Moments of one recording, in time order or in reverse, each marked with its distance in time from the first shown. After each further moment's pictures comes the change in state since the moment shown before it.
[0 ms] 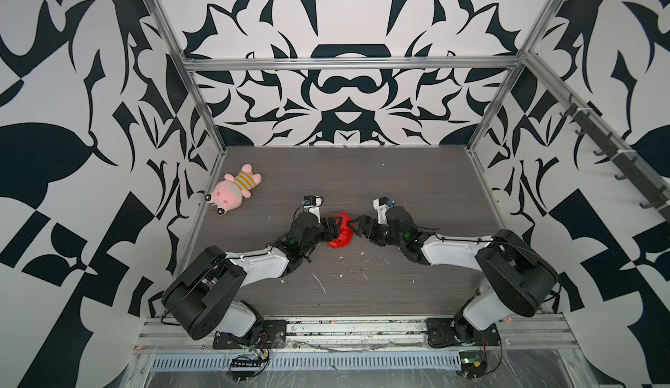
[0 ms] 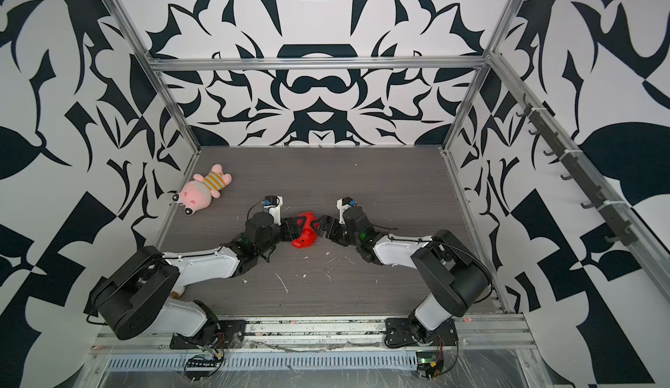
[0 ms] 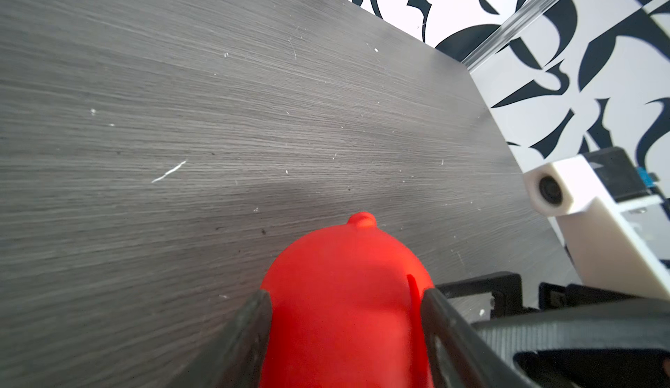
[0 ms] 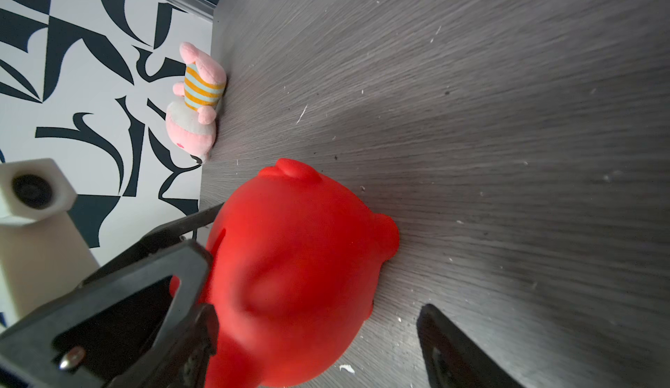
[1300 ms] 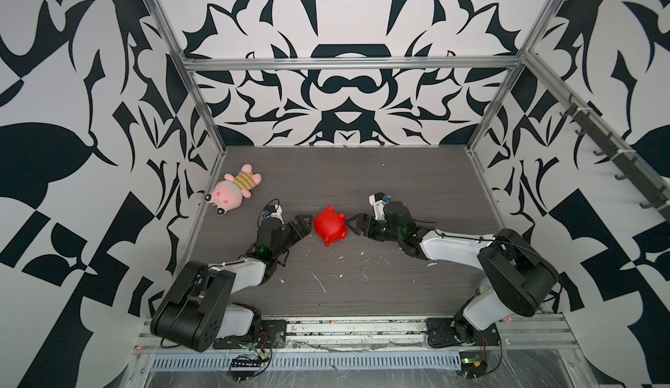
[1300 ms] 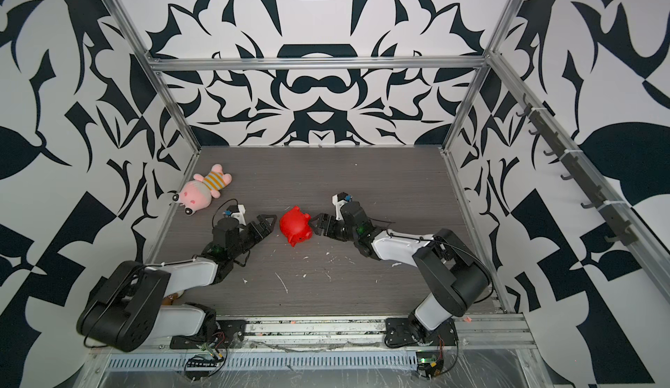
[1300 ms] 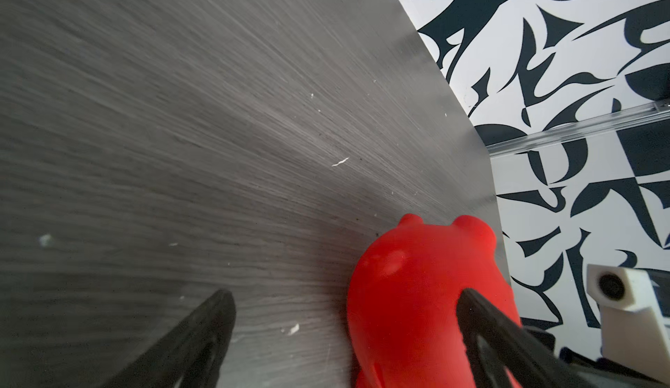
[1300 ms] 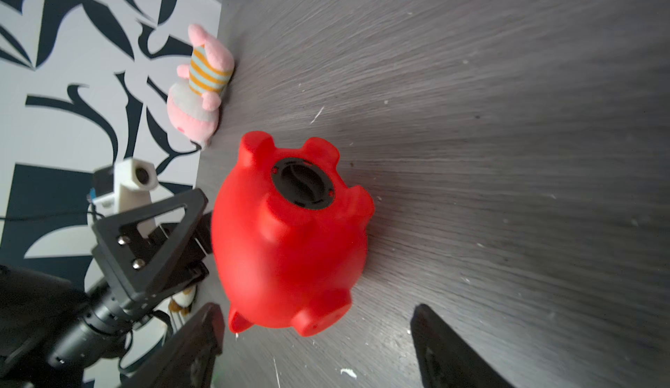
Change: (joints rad) left arm 0.336 -0.189 -0.164 -0.049 0.185 -0.230; right arm -0.016 0.002 0.121 -0.118 -0.052 -0.135
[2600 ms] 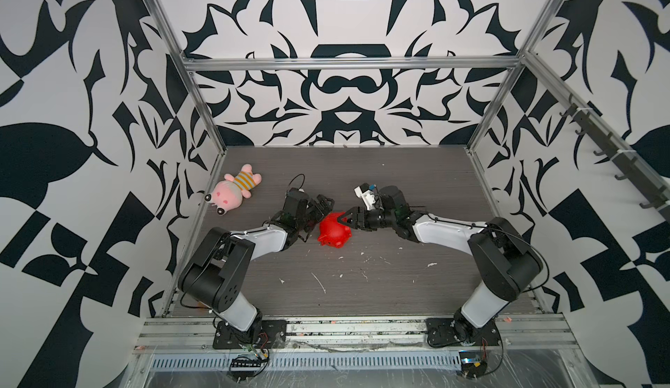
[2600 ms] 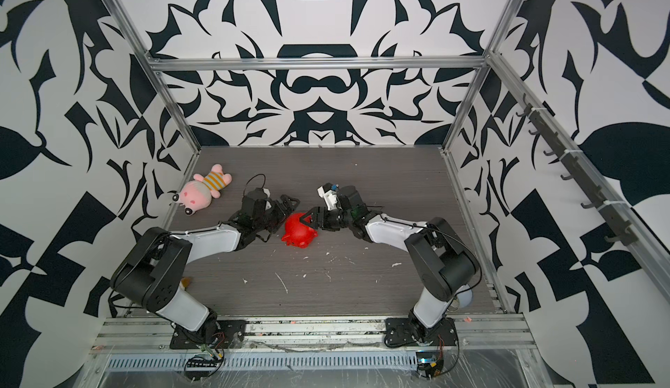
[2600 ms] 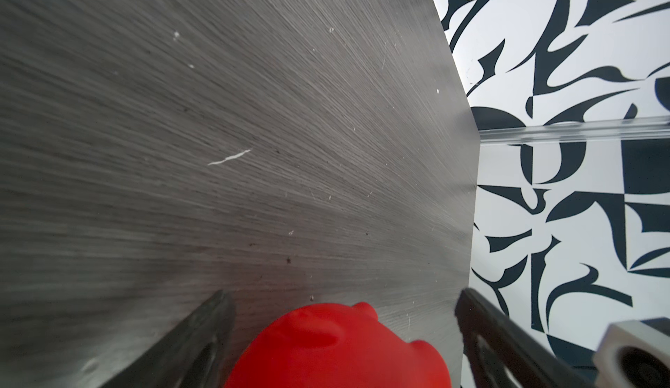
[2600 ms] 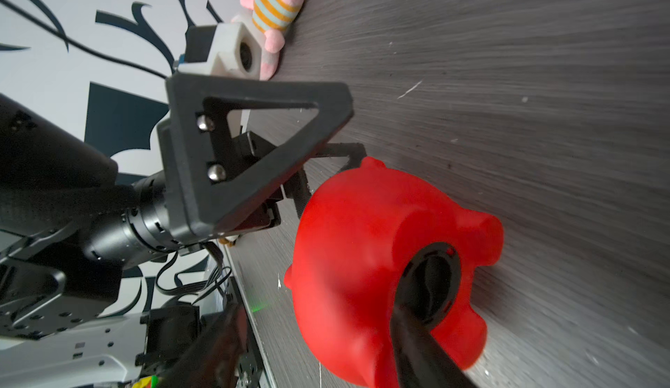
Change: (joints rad) left arm -0.136 0.322 0.380 -0.199 0.033 -0.191; right arm -0.055 0.079 0.126 -0.089 -0.280 -0.095
